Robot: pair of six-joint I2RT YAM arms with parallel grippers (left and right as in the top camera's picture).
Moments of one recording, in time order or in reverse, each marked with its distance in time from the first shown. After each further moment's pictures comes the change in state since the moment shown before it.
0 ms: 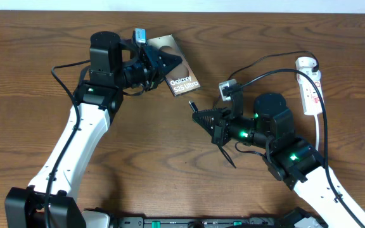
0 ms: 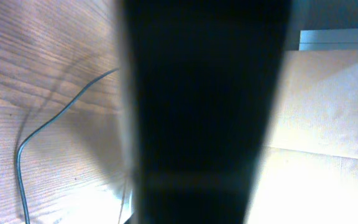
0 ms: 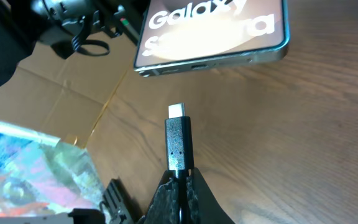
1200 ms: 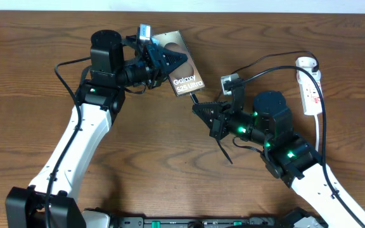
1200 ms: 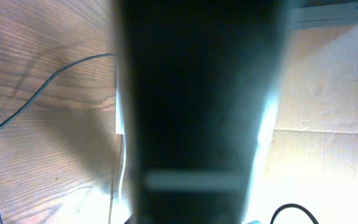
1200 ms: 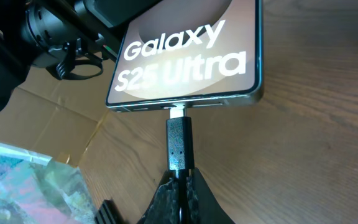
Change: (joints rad) left arm -0.015 0.000 0.000 0.092 0.066 -0.023; right arm 0.000 0.026 0.000 0.084 0.061 0.018
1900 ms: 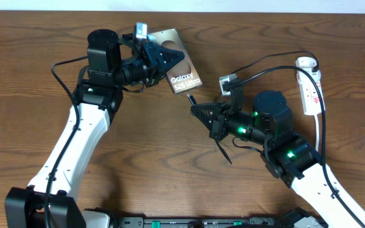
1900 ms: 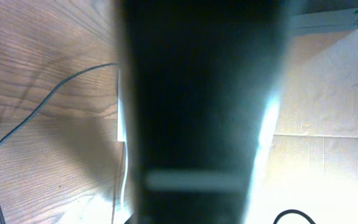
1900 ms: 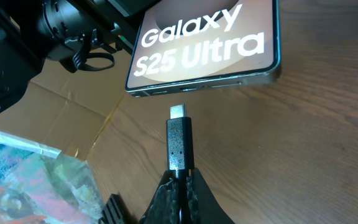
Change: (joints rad) left arm 0.017 0.000 0.000 0.011 -0.009 0.010; right arm 0.000 0.001 0.000 0.010 -0.042 0.000
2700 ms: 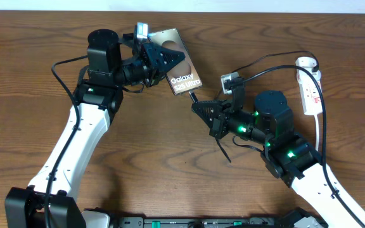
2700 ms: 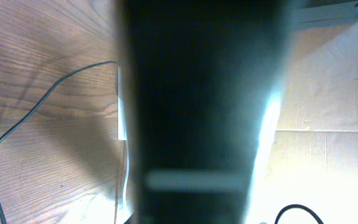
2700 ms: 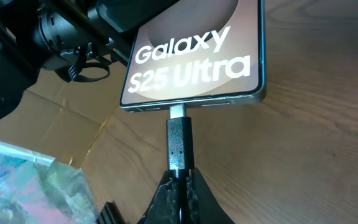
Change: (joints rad) left arm 0.000 0.000 0.000 0.000 0.010 0.020; right arm -0.003 0.000 0.000 0.014 0.032 0.000
